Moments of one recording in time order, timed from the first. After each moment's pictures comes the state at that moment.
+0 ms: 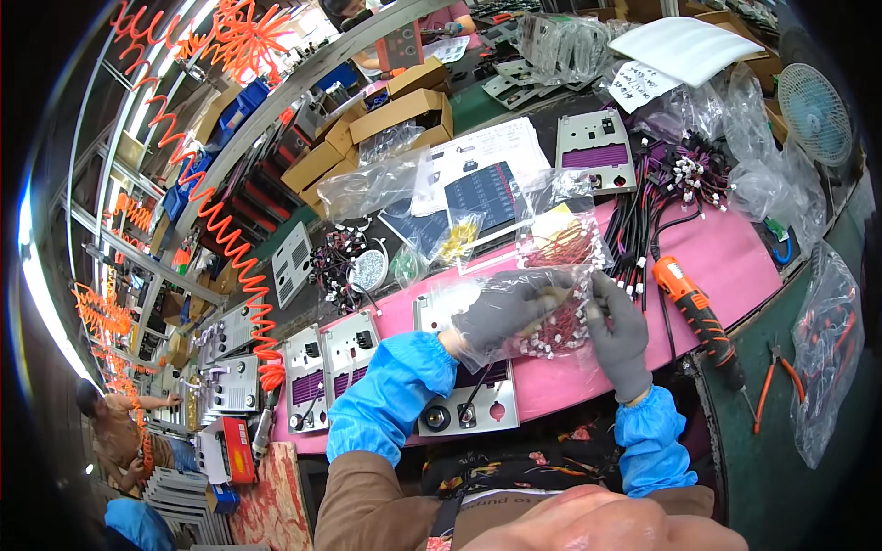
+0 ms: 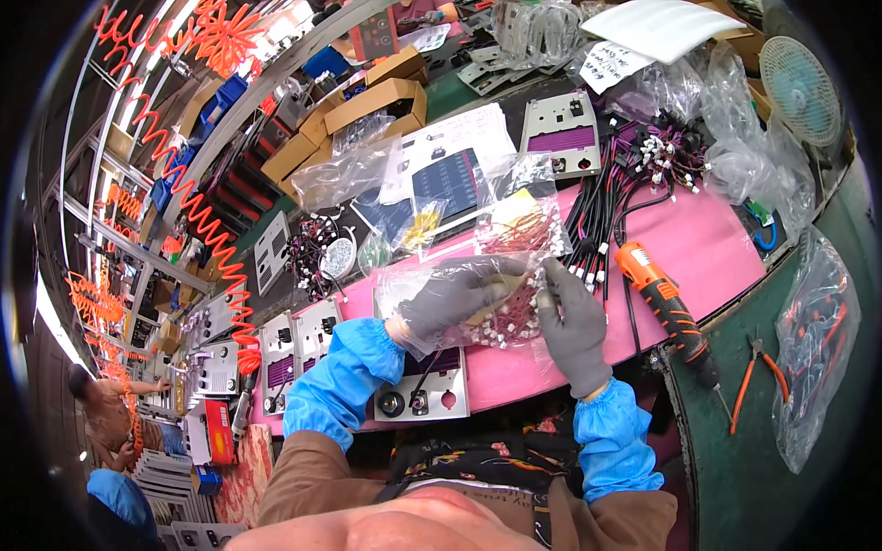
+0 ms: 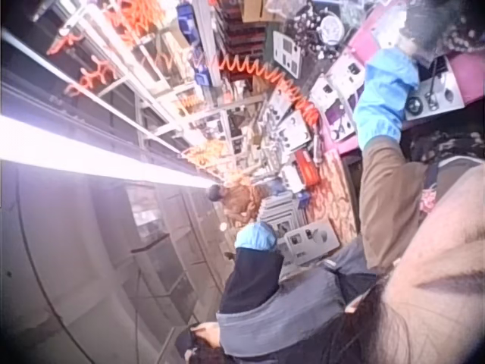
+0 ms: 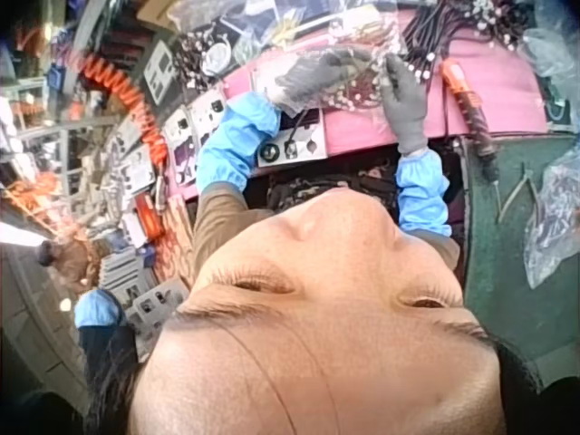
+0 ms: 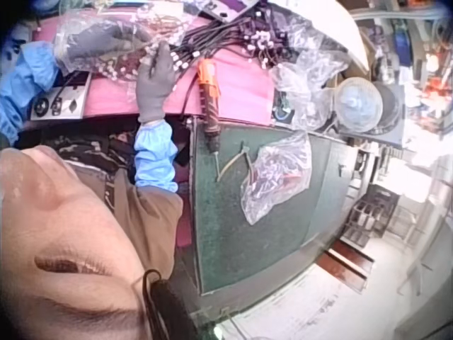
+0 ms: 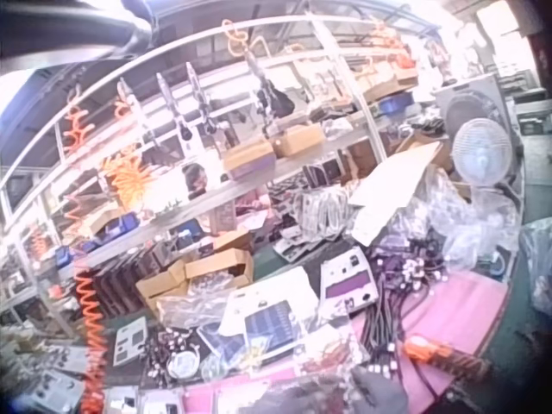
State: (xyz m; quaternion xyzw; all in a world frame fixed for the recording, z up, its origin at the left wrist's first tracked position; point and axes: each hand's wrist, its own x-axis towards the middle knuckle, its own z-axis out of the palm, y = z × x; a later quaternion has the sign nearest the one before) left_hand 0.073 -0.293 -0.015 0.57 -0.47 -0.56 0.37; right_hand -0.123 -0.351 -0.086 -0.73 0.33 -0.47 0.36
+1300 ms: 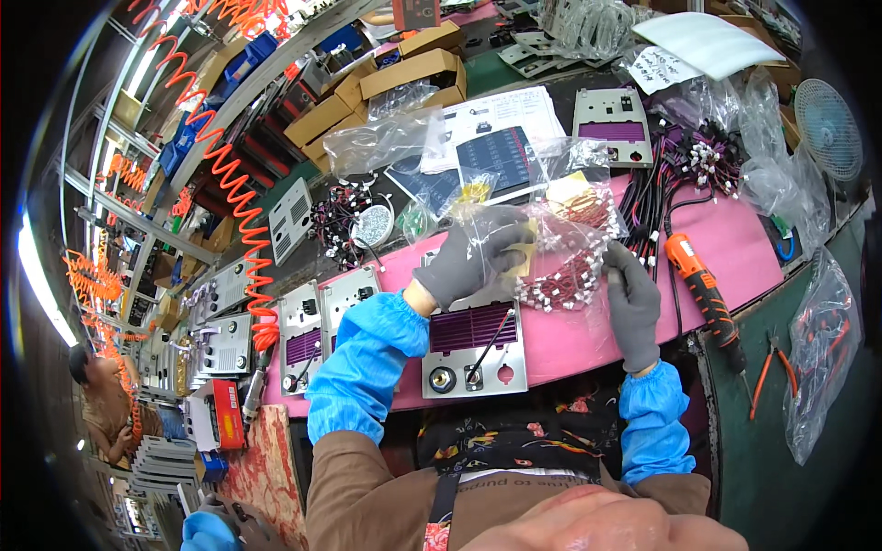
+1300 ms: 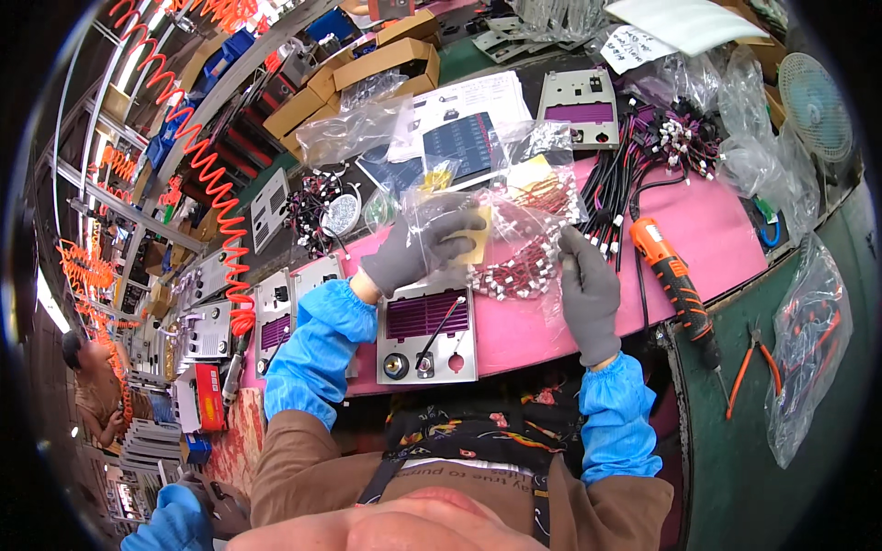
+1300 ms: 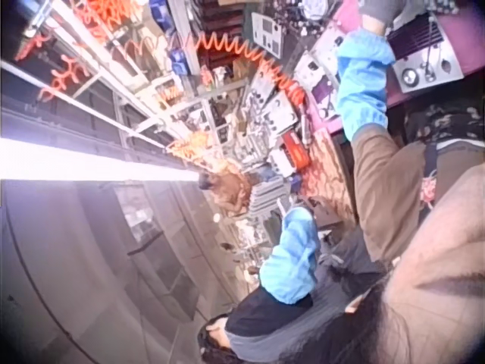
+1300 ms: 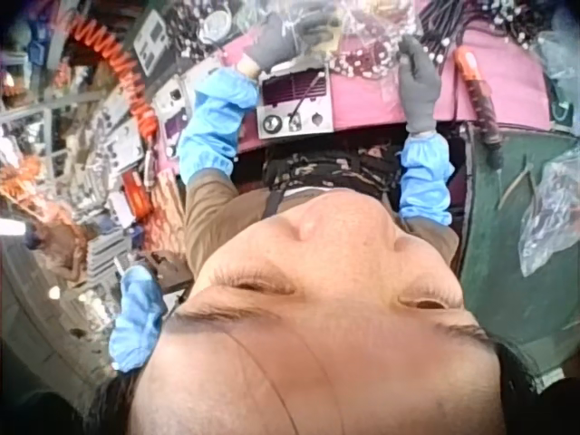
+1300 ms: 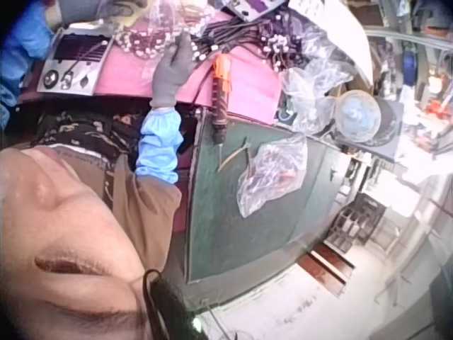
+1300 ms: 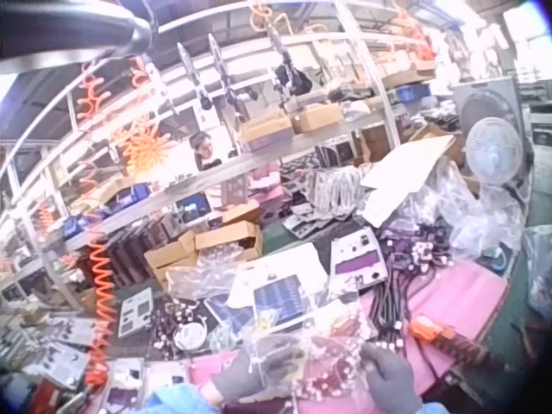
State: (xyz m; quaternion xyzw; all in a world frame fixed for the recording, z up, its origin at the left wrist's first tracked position) left_hand 0.137 -0.271 -0.012 0.57 -0.78 -0.02 0.26; right_hand -0.121 -0.352 -0.100 -0.70 0.32 -0.49 0.41
